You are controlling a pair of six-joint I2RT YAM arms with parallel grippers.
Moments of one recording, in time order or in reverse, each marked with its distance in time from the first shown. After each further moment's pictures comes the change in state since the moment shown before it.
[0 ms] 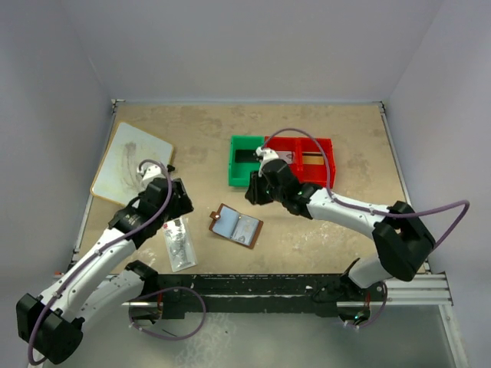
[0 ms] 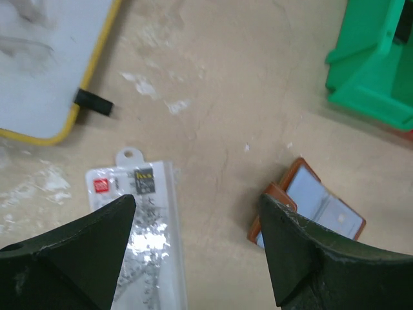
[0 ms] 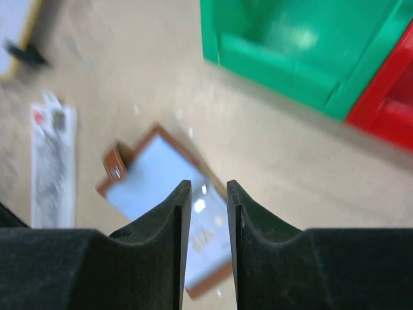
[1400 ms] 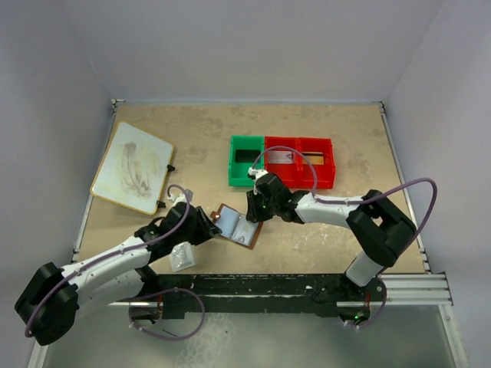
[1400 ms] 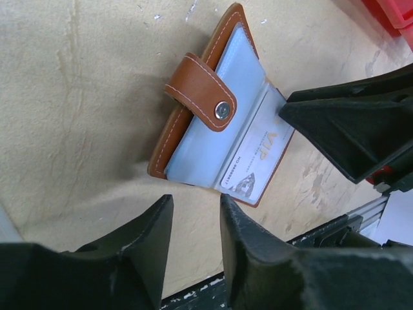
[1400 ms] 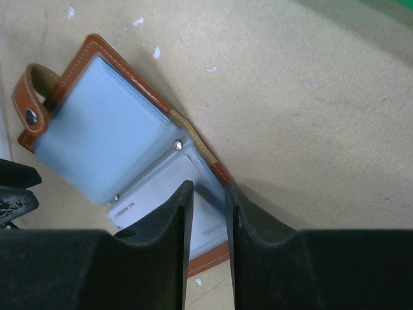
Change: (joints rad) left arm -0.214 0.069 -0.385 0.476 0.406 -0.398; right arm 0.027 0.157 -0.130 0.031 -0.142 -0.008
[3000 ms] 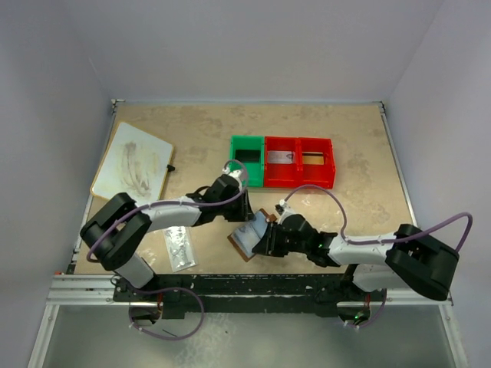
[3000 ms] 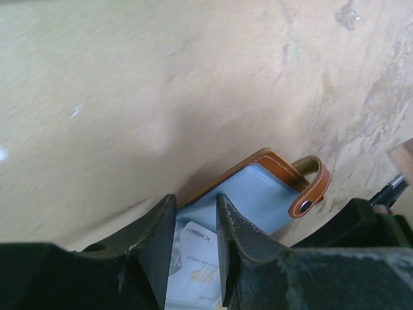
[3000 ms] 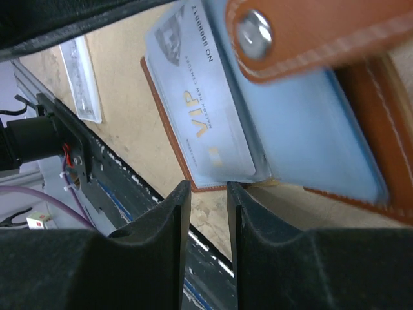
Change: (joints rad) left arm -0.058 0.659 0.387 0.236 0.167 0.346; right arm 0.166 -0.366 -0.551 0.373 -0.030 0.557
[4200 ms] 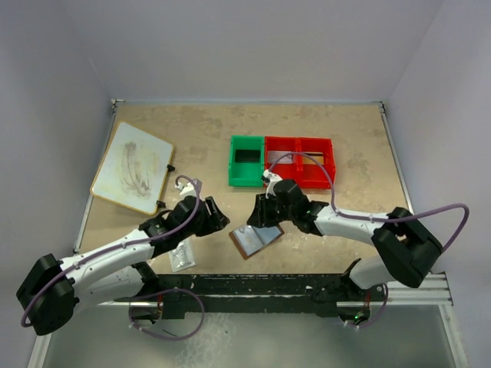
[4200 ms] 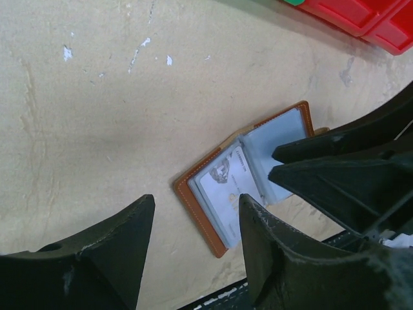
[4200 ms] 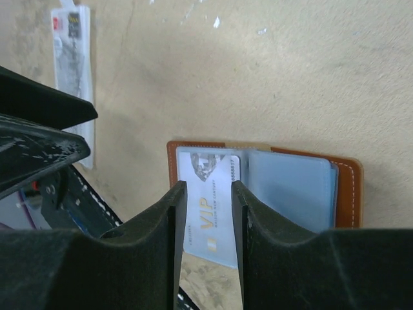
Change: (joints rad) left arm -0.036 -0.593 -0.246 -0.256 -0.318 -0.222; right arm -0.200 0.135 0.341 -0.227 -0.105 -0.414
